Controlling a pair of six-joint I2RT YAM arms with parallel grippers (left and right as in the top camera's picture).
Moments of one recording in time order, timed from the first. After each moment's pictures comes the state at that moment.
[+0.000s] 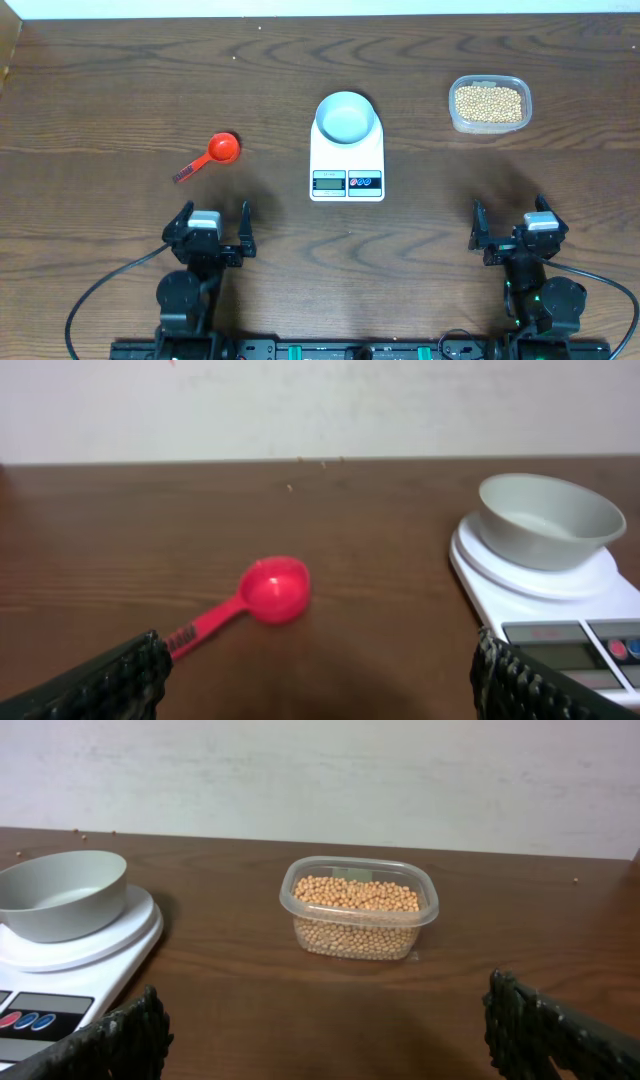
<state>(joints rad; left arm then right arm) -0.05 0.11 0.06 -0.13 0.04 0.01 -0.06 0.03 0.01 -0.06 -0.13 -0.05</state>
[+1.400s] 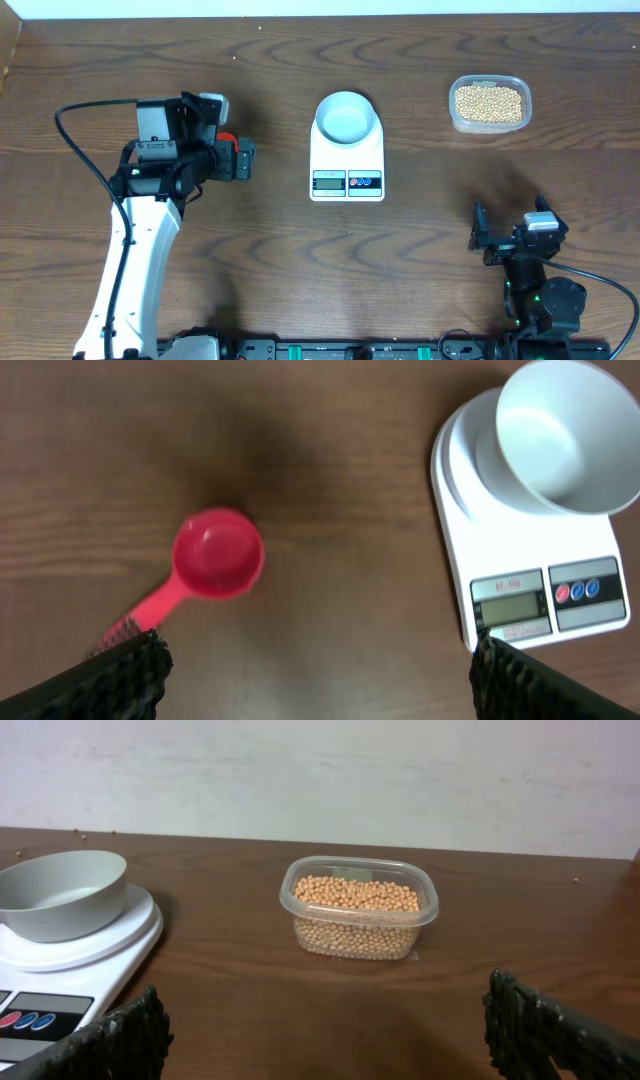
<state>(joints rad) 0.04 1.33 1.04 -0.63 0.26 0.12 -0.06 0.03 0.01 -0.06 -0.13 -0.05</state>
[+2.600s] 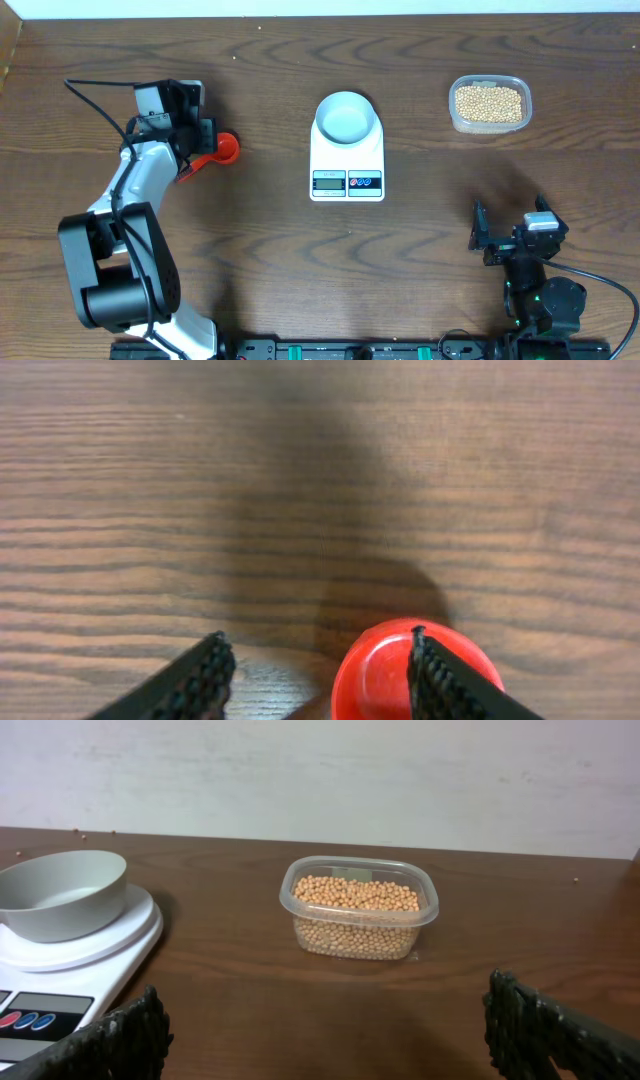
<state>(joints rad) 0.17 1.80 1.10 -0.27 0.14 0.18 -0.06 0.03 0.01 -0.06 -0.13 -0.05</state>
